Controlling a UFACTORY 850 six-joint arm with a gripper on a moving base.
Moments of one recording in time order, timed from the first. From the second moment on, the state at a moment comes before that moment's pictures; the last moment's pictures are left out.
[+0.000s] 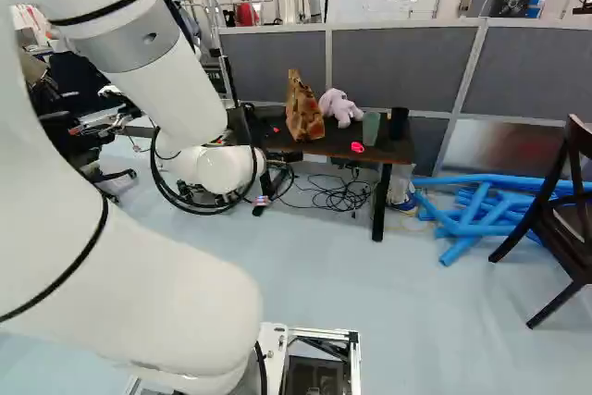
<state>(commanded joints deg) 0.1 13.2 -12.8 0.2 38.1 -2.3</state>
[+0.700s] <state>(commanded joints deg) 0.0 15.5 -6.4 0.0 47.8 -0.4</state>
